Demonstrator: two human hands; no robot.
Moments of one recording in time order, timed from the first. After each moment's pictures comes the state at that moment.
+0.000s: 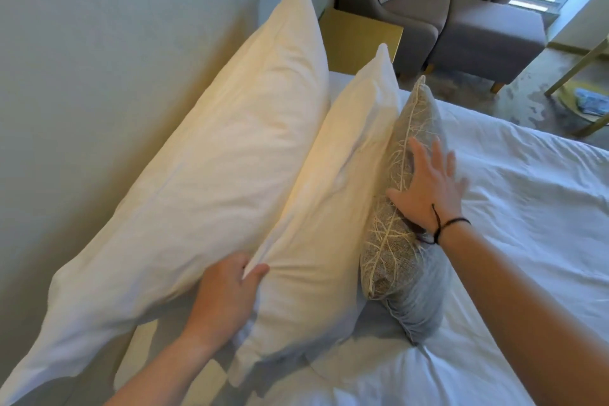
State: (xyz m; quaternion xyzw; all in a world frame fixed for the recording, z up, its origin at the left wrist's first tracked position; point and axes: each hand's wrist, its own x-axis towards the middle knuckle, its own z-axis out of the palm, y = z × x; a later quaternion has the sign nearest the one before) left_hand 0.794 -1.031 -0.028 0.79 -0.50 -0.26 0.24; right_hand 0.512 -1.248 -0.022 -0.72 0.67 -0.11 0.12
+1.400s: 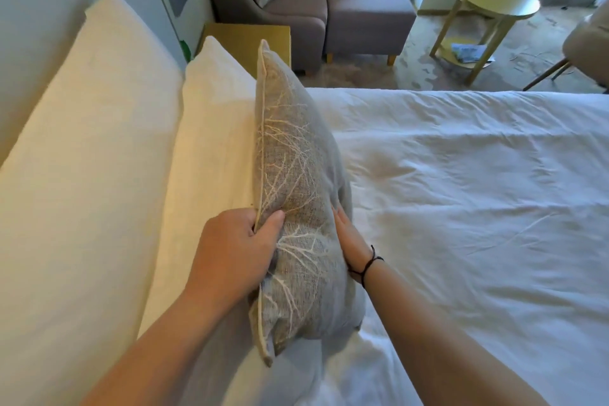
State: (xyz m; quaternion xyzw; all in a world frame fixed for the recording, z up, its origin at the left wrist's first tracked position) left_hand 0.713 -1.202 0.013 0.64 -0.66 -0.31 0.27; right_hand 0.511 -1.236 -0.126 -0.40 0.64 -0.31 0.58
